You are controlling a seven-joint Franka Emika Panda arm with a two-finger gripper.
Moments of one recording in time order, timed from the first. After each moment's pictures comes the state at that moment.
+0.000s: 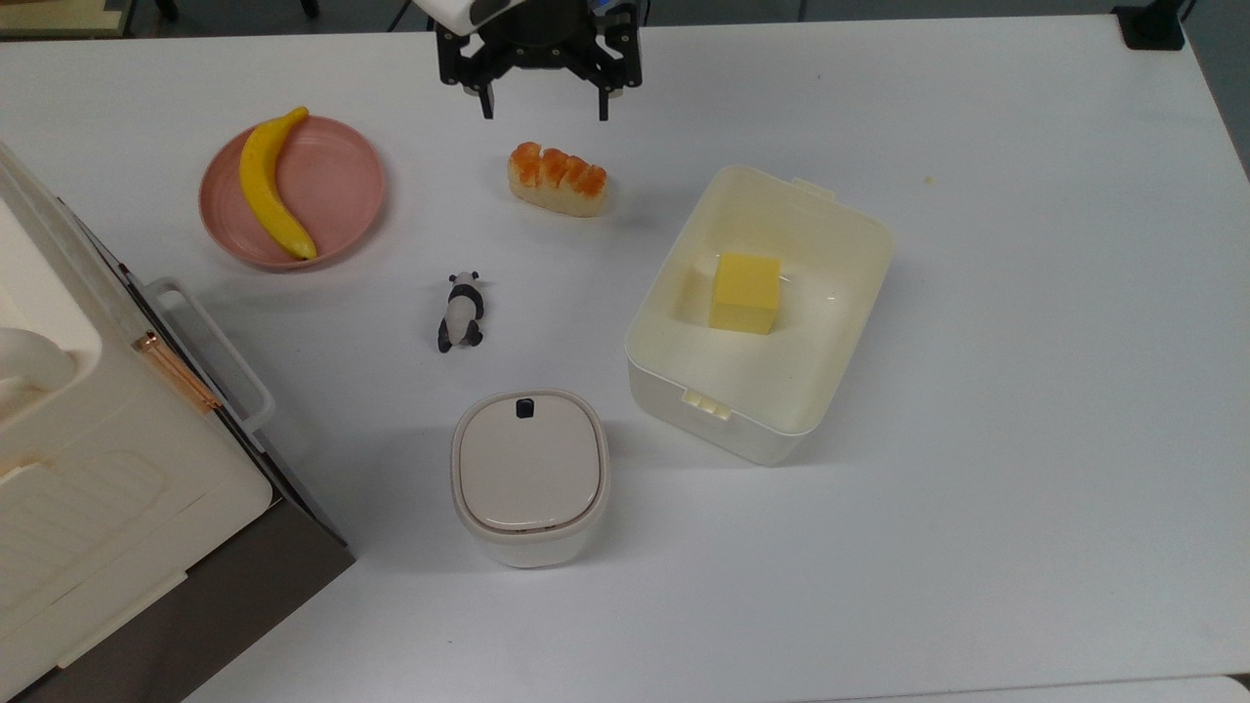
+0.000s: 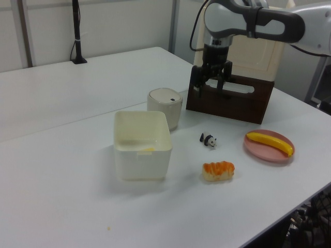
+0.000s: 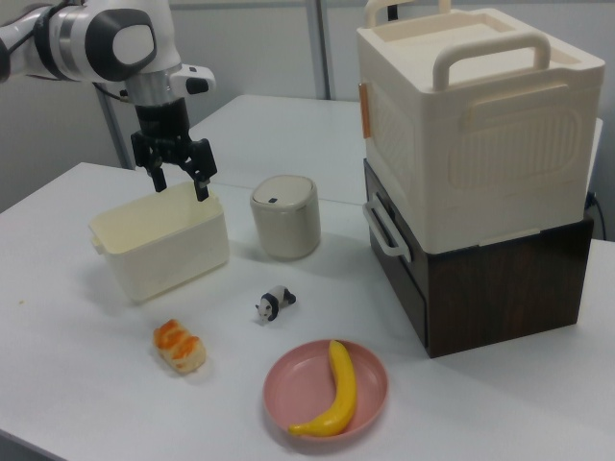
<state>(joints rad) 0.13 0.10 -0.07 -1.60 0.00 1.67 0.05</state>
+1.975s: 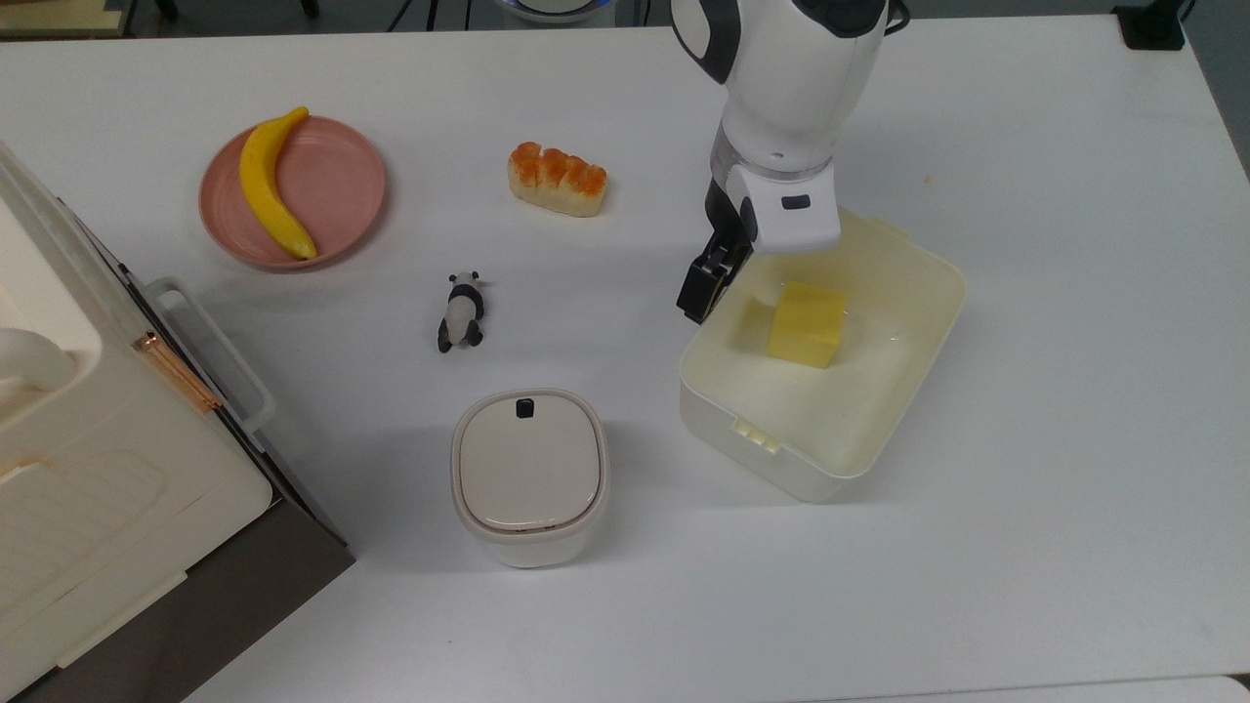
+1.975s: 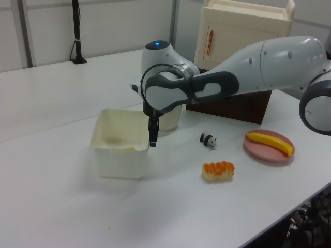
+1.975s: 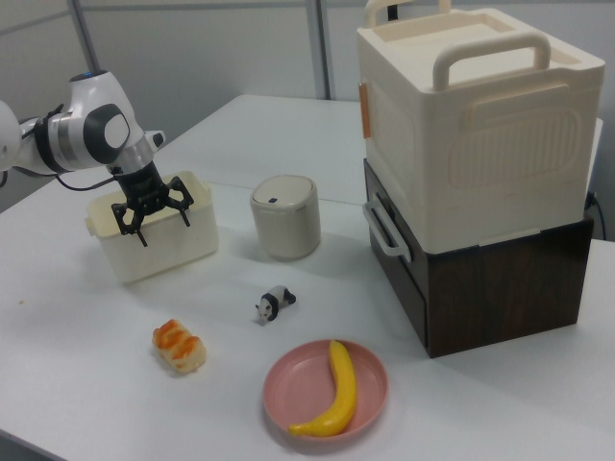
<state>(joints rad) 0.38 0.39 -0.07 -1.65 -0.13 2.10 -0.61</state>
